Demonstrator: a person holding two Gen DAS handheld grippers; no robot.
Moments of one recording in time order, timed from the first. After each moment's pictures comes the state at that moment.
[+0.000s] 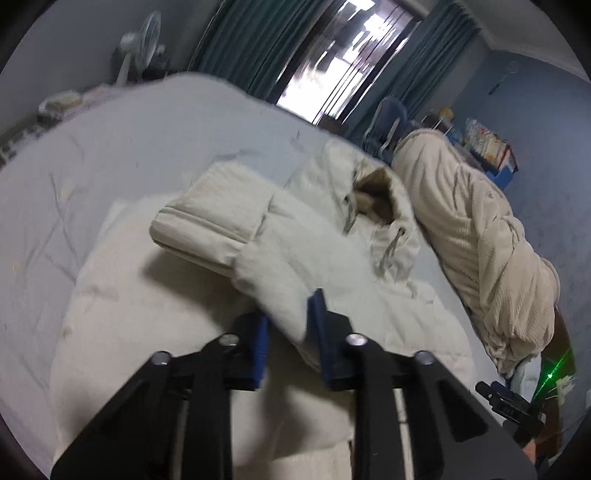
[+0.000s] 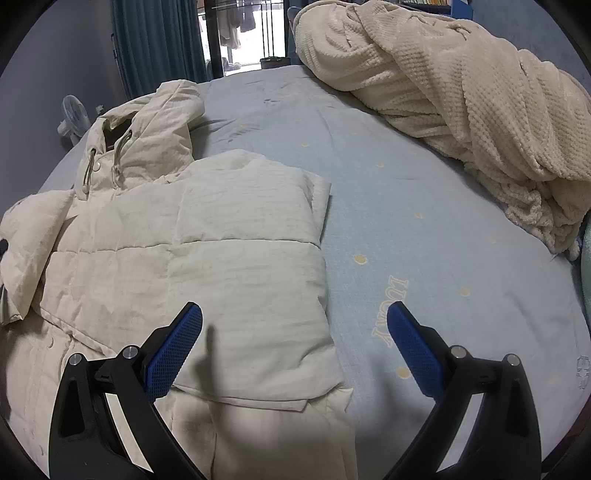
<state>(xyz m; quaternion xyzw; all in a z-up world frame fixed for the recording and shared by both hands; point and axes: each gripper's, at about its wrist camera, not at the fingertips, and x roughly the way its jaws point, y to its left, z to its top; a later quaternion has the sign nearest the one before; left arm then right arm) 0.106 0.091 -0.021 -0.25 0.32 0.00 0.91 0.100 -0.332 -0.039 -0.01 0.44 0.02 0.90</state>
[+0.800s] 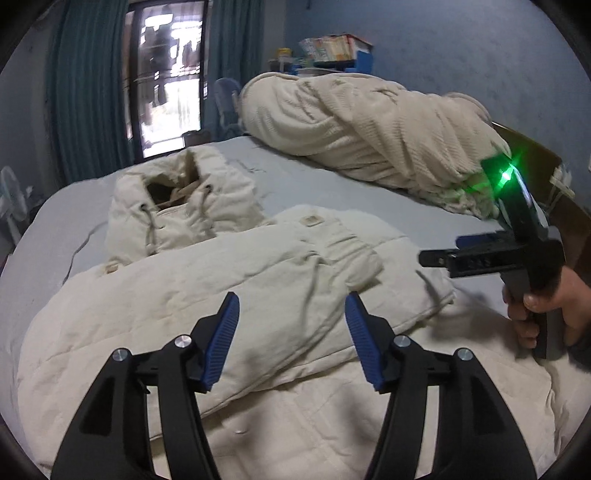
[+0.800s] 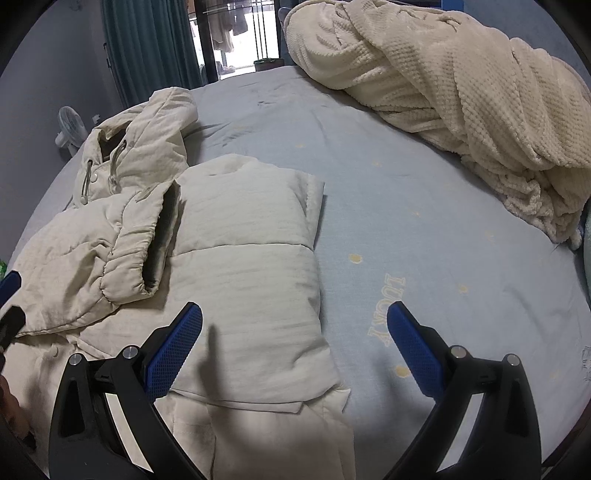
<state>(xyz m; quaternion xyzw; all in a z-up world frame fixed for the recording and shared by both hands) 0.082 -0.089 -0.010 0.03 0.31 -0.18 0.93 0.100 -0.338 -0.037 0.00 0.44 0.02 0.90</state>
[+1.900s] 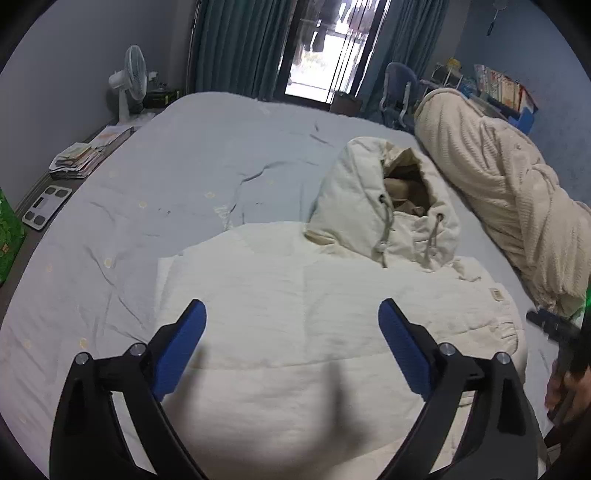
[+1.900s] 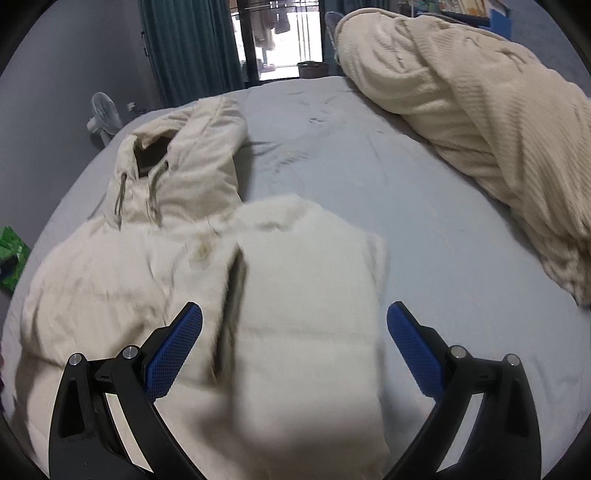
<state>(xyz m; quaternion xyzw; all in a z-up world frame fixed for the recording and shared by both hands) 0.130 0.121 0.008 -0.13 0.40 0.05 0.90 0.176 -0.287 -0.004 -0.01 0.44 0.10 0.89</state>
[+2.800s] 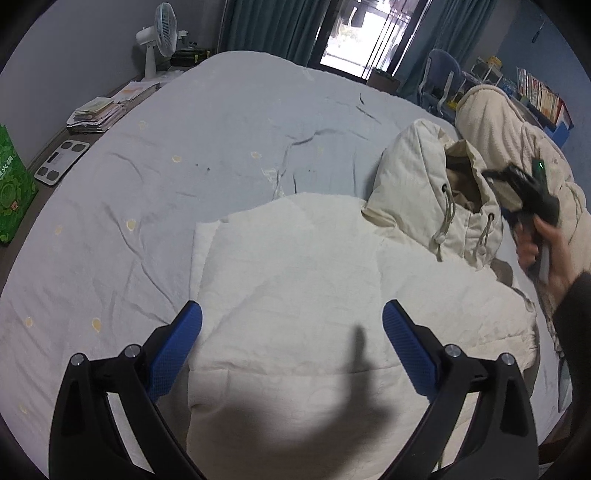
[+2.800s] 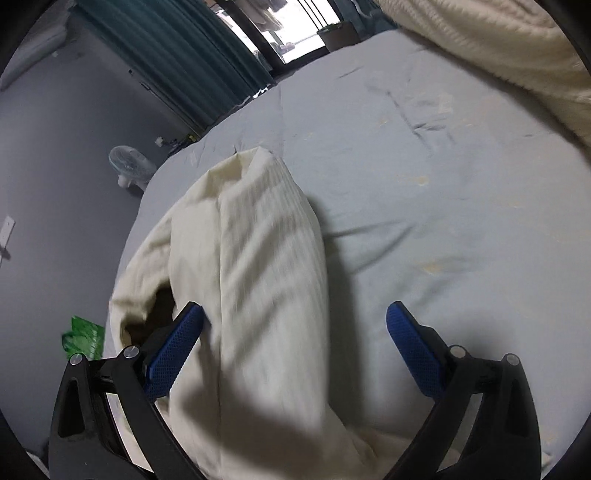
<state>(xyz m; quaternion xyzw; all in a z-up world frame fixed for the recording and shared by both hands) 0.142 0.168 -0.025 -0.17 0.46 0.09 0.87 0.441 -0.189 -0.043 0.18 0.50 0.20 0.82</state>
